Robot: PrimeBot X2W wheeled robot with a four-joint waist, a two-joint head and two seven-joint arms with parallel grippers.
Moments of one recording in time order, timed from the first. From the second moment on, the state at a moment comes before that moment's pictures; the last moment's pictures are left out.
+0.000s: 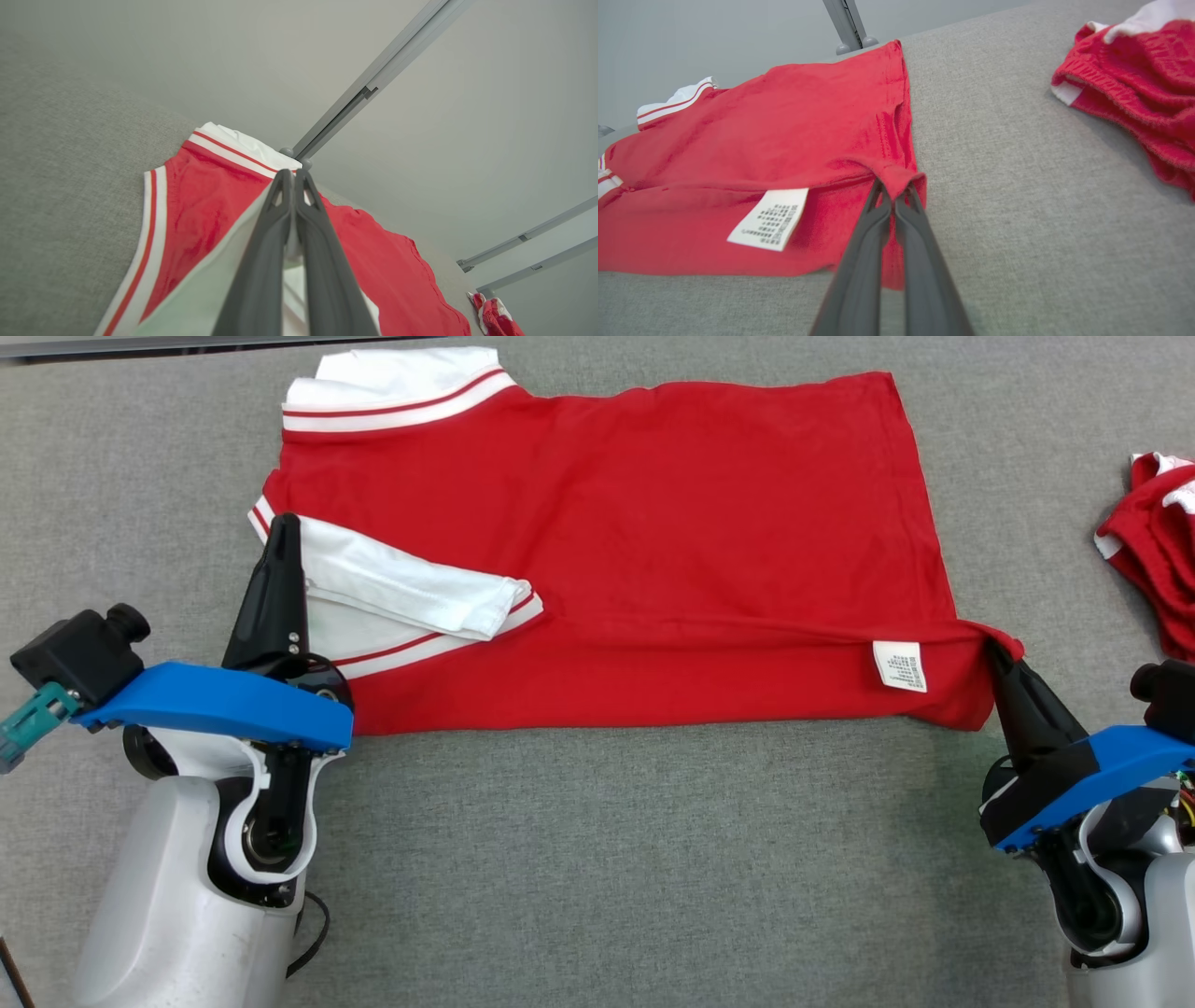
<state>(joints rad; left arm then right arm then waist) -0.43 0.20 -0.19 0.18 -0.90 -0.03 -0.05 -0.26 -0.07 -0.15 0.05 0.36 0.13 0.29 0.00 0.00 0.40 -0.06</state>
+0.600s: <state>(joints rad) -0.39 0.22 -0.22 0.28 -0.78 -0.01 -0.17 -0.30 -0.11 -0.12 0.08 0.40 0.13 0.15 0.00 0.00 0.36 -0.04</state>
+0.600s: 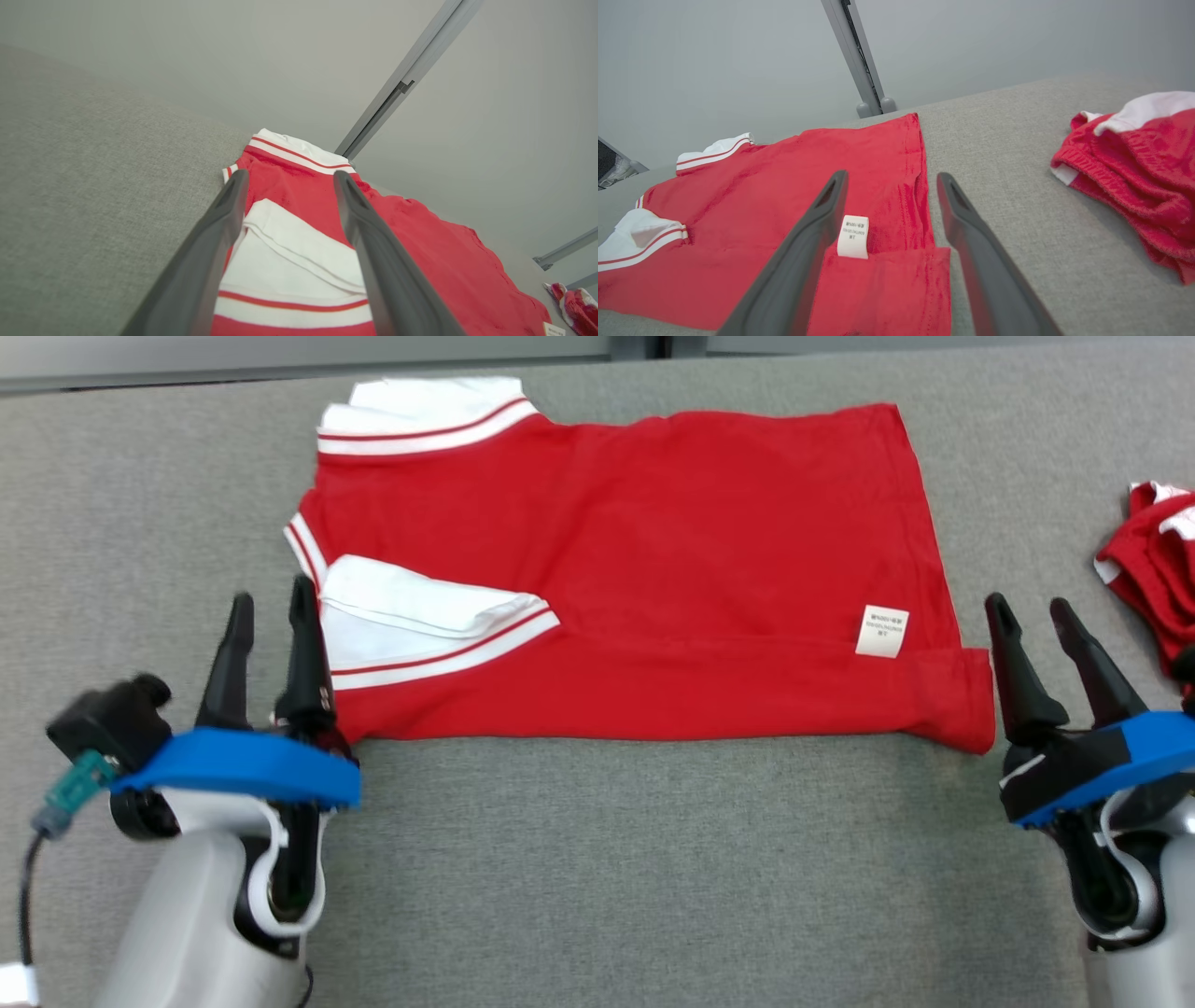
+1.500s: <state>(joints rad) -0.37 0.27 -0.41 0.52 -0.57 0.09 -0.04 -0.30 -0.05 -0.18 0.32 0.29 0.13 0.30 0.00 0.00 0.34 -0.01</state>
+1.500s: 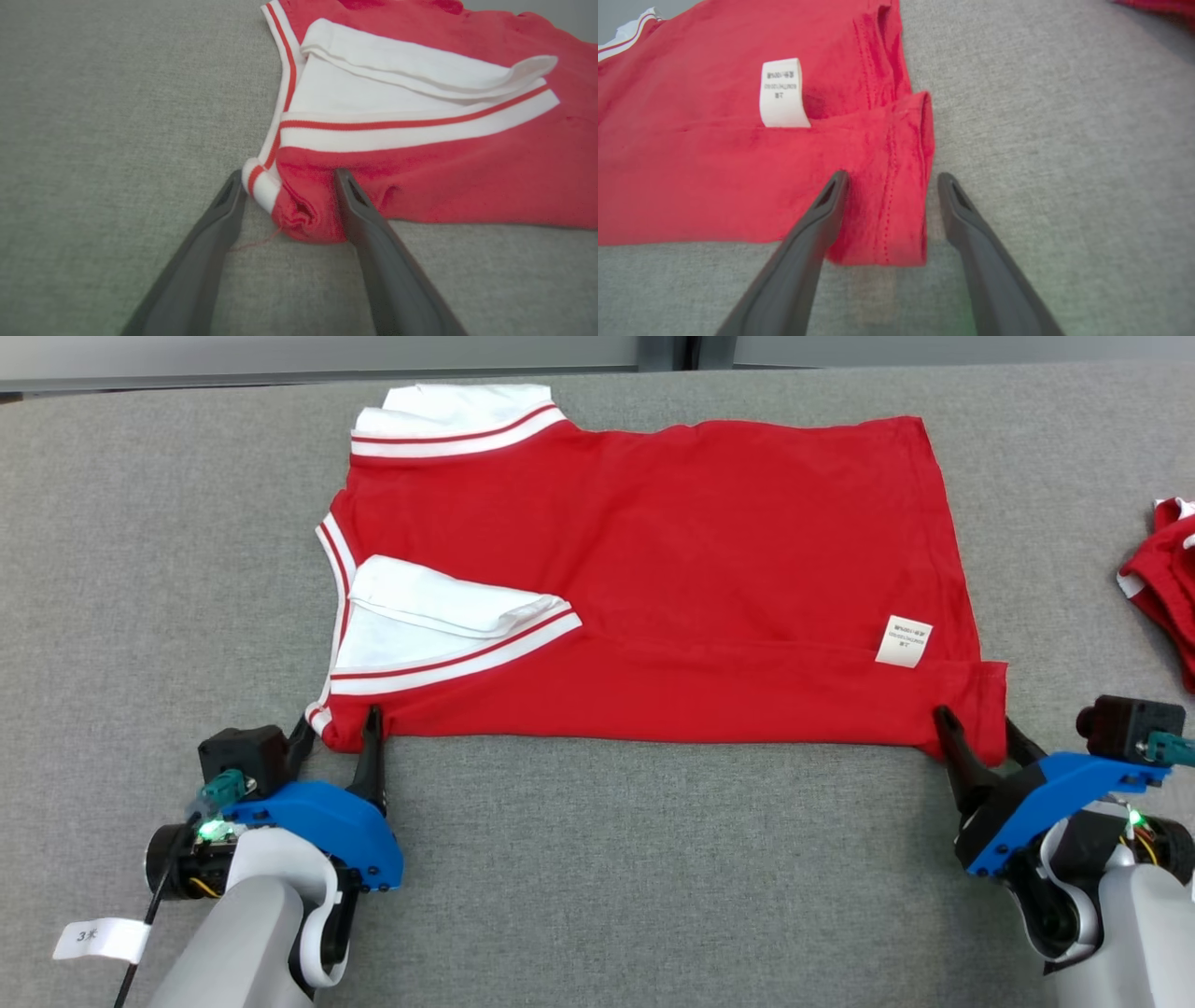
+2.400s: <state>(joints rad) 0.07 0.39 -0.35 -0.05 -0.75 0.19 0.18 0.00 -0.05 -0.22 -0.01 0.40 0.13 0.45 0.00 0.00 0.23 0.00</state>
